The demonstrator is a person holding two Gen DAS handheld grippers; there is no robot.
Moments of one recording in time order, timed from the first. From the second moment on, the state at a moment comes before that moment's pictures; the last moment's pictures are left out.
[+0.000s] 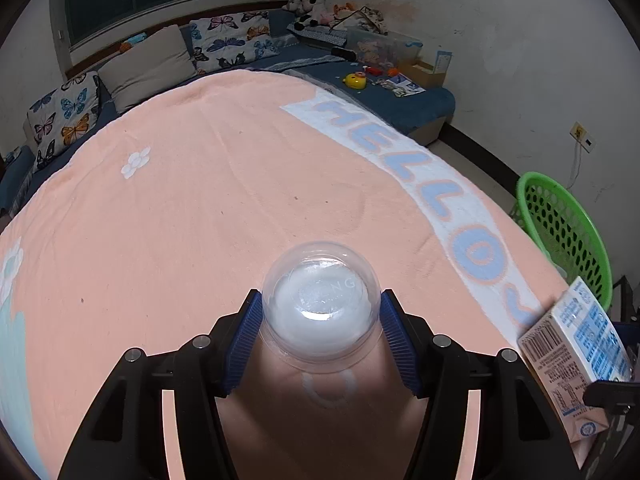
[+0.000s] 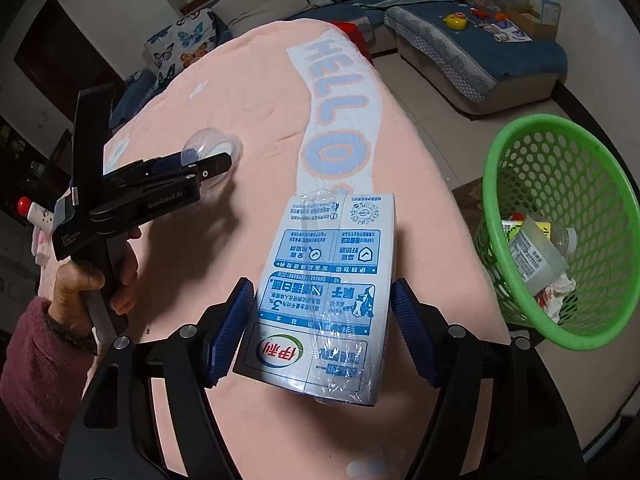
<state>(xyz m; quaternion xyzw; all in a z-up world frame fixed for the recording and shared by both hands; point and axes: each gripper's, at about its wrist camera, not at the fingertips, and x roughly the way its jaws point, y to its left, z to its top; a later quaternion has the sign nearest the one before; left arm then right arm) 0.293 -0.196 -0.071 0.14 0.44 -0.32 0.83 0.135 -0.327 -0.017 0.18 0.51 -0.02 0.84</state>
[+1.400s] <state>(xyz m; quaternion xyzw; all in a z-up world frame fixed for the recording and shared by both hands) 0.169 -0.302 0.005 0.16 0.37 -0.44 0.80 0.059 -0.489 -0.007 0.24 0.45 -0.15 0.85</state>
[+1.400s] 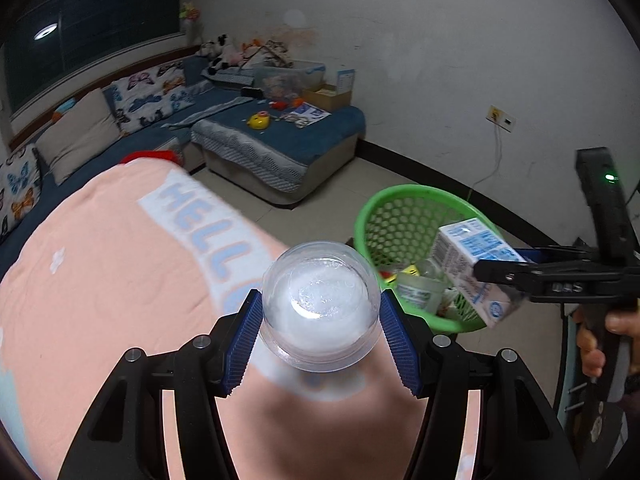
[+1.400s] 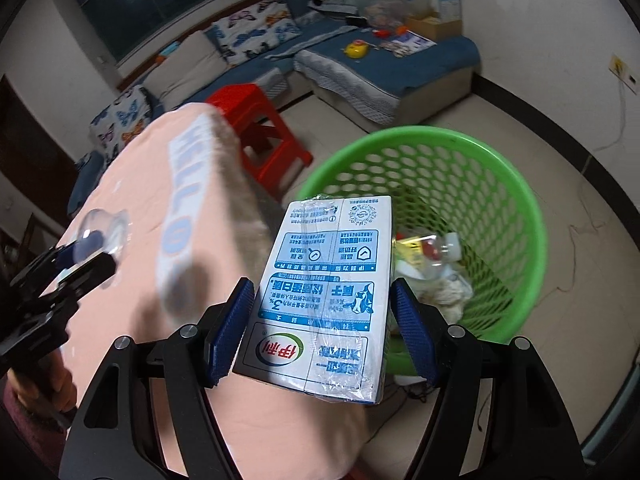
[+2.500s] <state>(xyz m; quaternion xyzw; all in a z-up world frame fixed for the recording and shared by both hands) 0.135 -0.373 0.009 0.20 0.36 -0.47 0.78 0.057 -0.550 -0.062 0.24 0.49 -0.19 0.82</state>
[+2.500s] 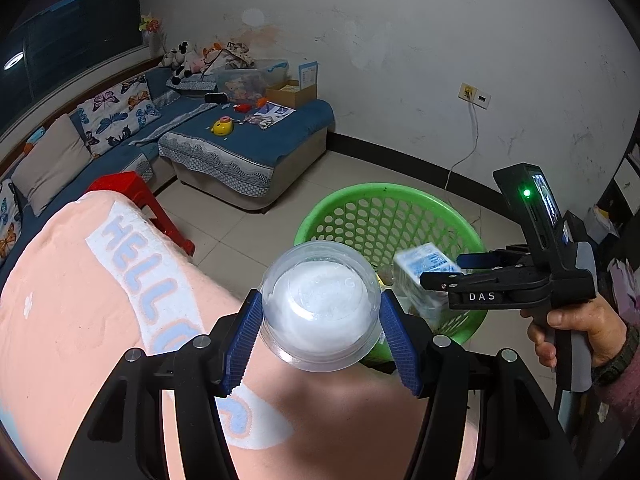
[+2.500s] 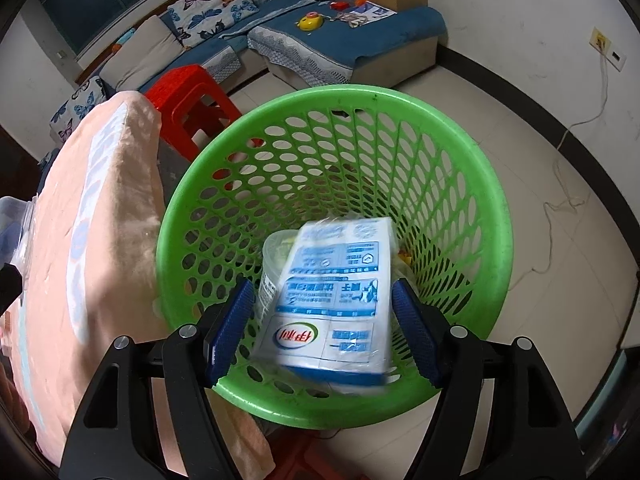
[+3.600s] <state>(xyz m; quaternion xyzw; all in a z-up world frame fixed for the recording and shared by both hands) 0.134 -0.456 -0.037 0.22 0.39 -0.48 0.75 -0.015 -0.557 -0.029 0.24 0.44 -0.22 0.84</state>
